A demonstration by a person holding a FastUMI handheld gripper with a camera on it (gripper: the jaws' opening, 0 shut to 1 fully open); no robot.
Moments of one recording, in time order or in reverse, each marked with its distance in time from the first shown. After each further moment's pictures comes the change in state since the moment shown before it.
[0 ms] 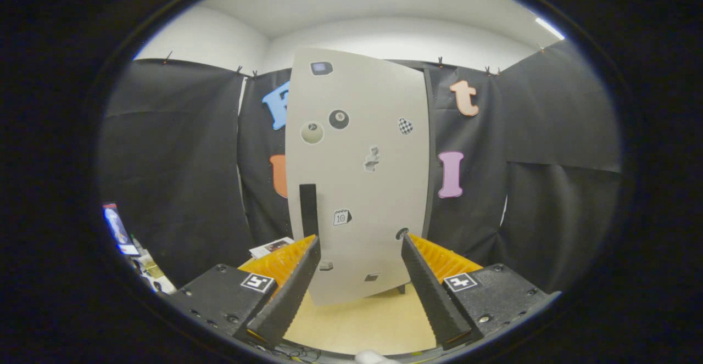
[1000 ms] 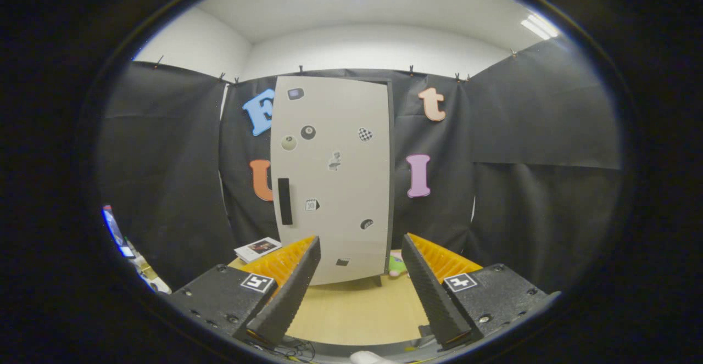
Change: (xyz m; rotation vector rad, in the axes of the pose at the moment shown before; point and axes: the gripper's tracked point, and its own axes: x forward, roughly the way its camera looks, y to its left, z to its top) arm -0.072 -0.034 -0.015 0.034 -0.007 -0.095
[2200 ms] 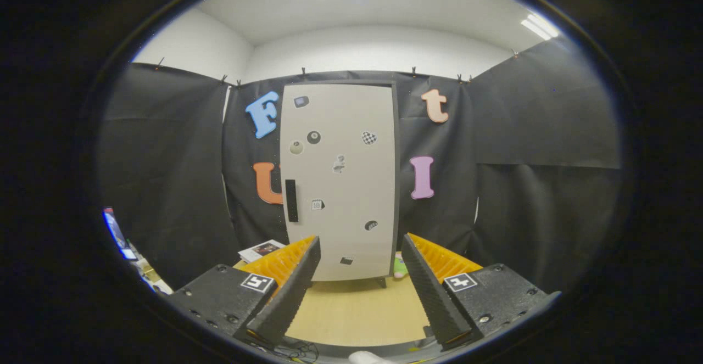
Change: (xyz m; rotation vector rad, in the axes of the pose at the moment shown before) arm -0.020 -0.095 -0.278 -0.002 -0.018 0.009
